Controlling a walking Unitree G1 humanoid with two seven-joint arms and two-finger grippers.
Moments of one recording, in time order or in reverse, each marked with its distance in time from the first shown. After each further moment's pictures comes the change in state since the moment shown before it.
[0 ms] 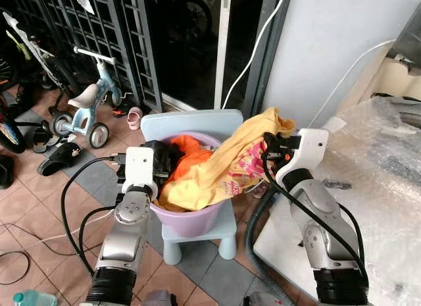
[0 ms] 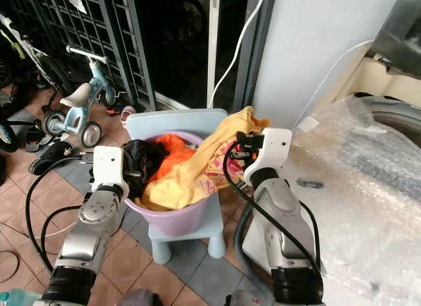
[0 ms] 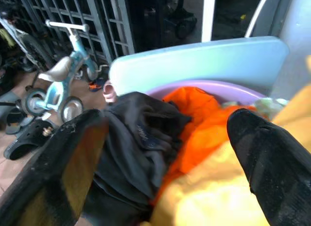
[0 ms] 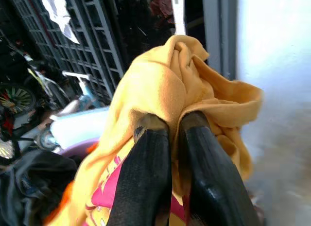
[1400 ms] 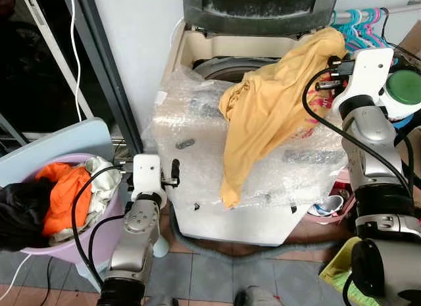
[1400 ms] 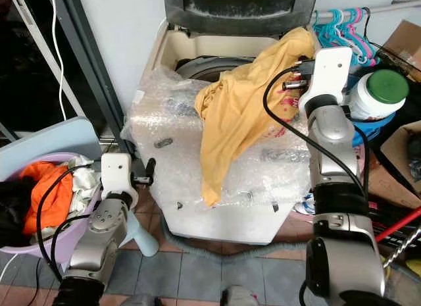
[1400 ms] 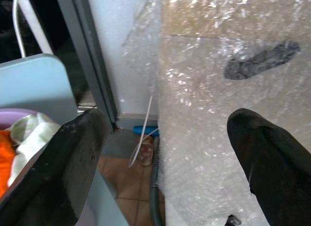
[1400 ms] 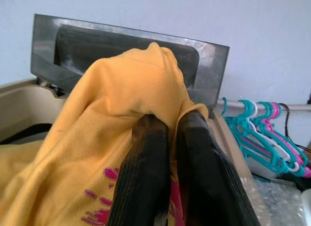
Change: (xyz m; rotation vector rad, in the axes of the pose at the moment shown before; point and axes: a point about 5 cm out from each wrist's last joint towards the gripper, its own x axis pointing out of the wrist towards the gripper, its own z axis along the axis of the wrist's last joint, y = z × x) left arm -0.011 0.008 -0.012 -0.040 0.019 0.043; right arm 0.062 -0.059 0.109 -0.375 -0.288 -0.110
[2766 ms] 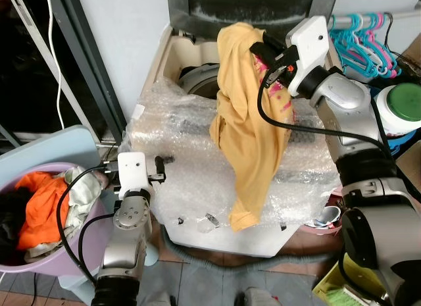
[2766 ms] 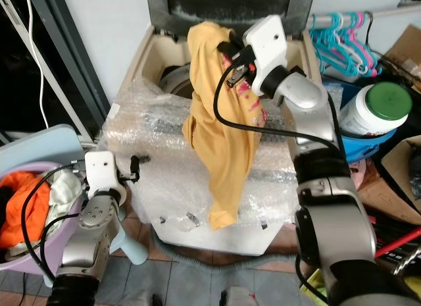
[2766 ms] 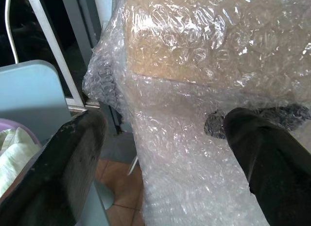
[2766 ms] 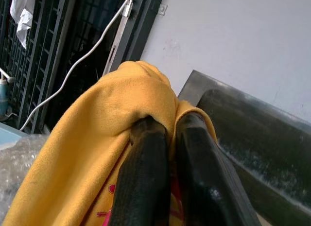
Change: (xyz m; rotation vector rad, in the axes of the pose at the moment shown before) left arm 0.003 0.006 0.009 -0.017 -0.002 0.067; right arm 0.039 0.073 0.066 -0.105 -0.186 0.698
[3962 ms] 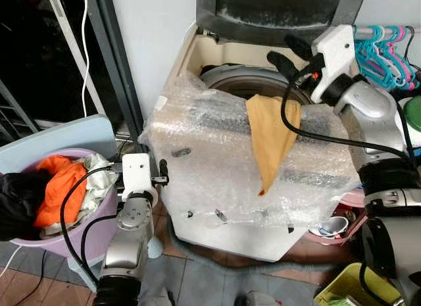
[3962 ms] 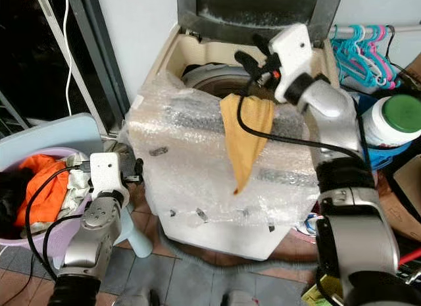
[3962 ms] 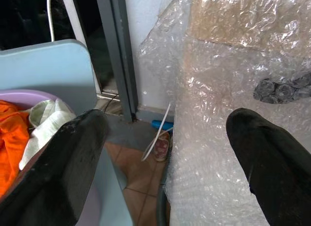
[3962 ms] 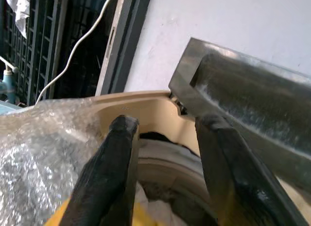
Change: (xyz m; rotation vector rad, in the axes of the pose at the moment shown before) left arm -0.001 -0.003 -0.007 0.000 0.039 -0.003; right arm -0.082 -0.019 -0.040 0.091 0.121 -0.097
